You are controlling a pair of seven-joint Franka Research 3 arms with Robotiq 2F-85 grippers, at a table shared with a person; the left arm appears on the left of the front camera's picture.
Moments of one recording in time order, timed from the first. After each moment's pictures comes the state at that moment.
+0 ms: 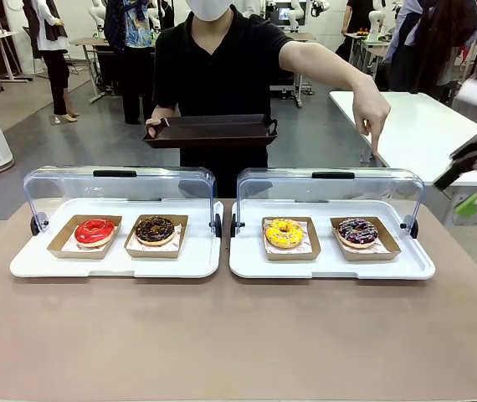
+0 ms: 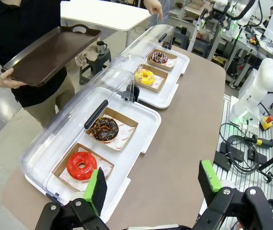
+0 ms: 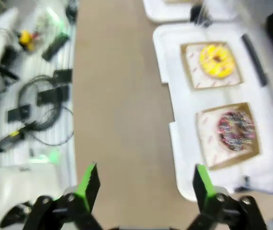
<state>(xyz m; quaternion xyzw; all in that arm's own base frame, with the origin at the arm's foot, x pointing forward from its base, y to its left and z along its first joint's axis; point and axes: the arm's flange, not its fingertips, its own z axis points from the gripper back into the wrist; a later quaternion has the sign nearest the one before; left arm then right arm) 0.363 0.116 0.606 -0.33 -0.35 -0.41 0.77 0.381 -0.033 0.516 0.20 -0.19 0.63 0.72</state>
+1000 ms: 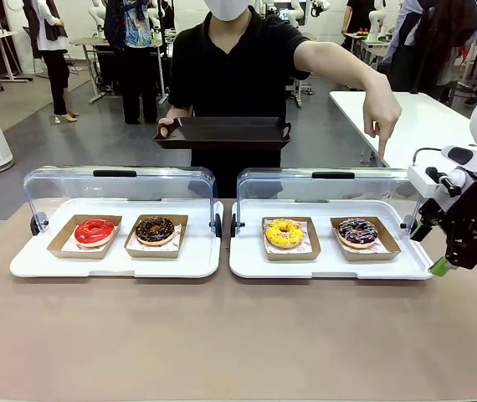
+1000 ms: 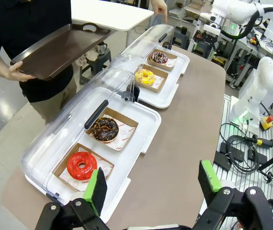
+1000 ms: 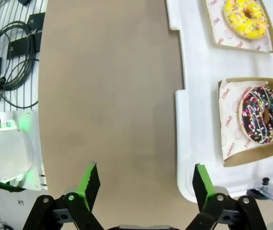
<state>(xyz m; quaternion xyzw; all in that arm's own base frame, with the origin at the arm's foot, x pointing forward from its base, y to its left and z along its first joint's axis) 0.363 0.116 0.607 -0.33 -0.35 -0.41 0.77 0.382 -0.006 0.418 0.11 -0.12 0.68 0.71</state>
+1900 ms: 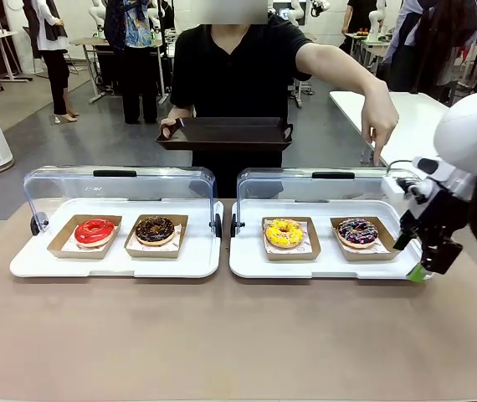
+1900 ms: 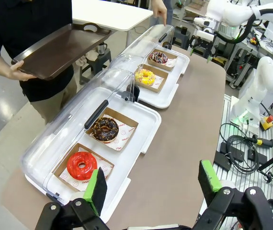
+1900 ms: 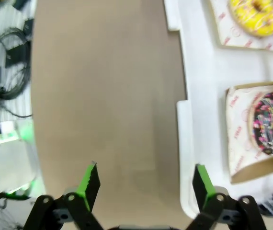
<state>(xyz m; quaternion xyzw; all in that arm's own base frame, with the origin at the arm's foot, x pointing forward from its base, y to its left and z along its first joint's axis) 0.363 0.116 0.607 -0.33 -0.35 -0.41 0.77 0.399 0.027 0.390 0.11 -0.09 0.67 0.73</state>
